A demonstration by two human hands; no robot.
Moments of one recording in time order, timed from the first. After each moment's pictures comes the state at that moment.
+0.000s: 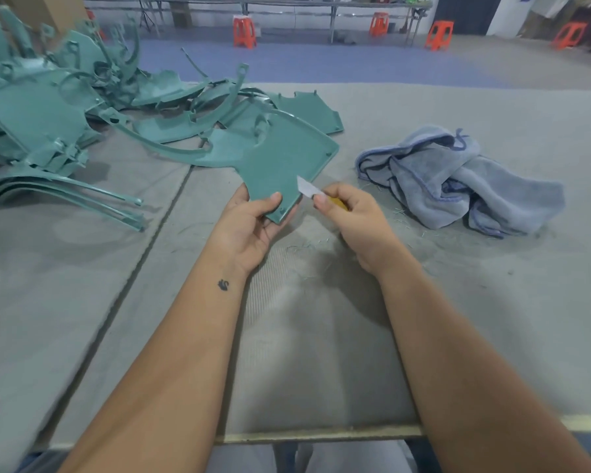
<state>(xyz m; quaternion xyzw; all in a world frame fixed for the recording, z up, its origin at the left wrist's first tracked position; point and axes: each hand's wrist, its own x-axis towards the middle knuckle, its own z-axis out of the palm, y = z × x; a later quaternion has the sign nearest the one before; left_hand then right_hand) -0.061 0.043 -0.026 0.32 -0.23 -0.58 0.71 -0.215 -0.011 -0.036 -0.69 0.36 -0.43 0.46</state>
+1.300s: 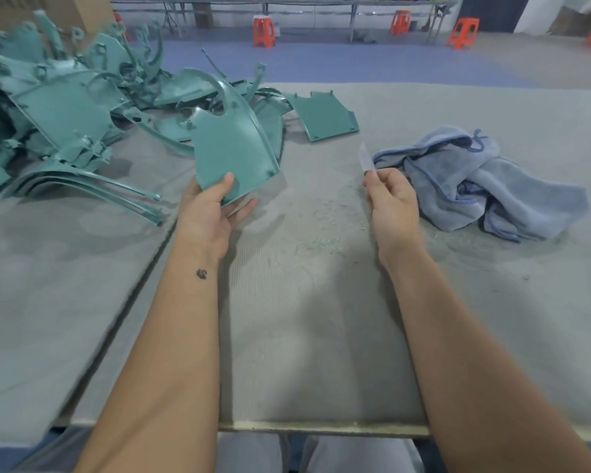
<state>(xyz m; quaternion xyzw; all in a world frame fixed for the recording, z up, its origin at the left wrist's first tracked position) -0.012 0.057 -0.021 0.43 -0.18 -0.42 0.77 -0.222 -0.016 -0.027 -0.56 0.44 -0.56 0.44</state>
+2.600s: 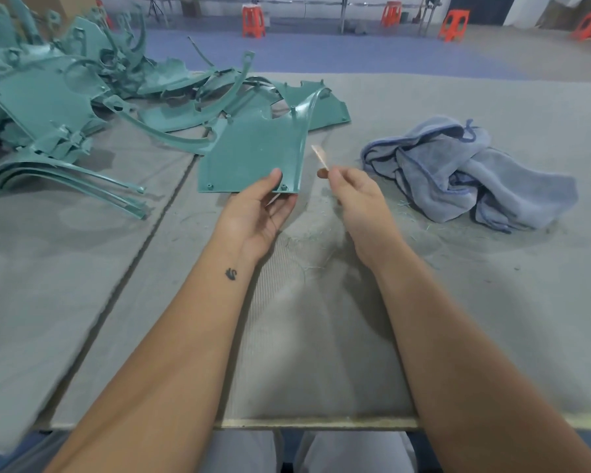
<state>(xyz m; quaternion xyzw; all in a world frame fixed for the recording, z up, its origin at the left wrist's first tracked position) -0.070 0.043 -0.021 0.36 -0.14 -0.56 0.74 -0.206 -0.002 -0.027 -0.62 0.40 -0.47 0.49</state>
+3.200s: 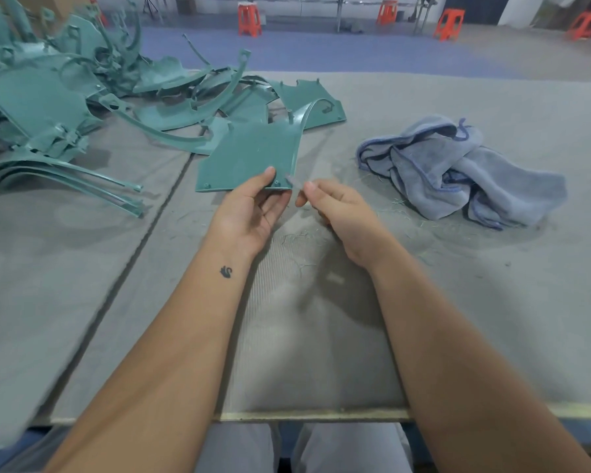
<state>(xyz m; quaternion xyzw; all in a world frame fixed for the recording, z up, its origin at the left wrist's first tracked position) -0.070 0.046 -0.017 0.36 -0.13 -0.56 0.74 -0.210 0.008 -0.027 -0.69 0.33 -0.38 0.53</state>
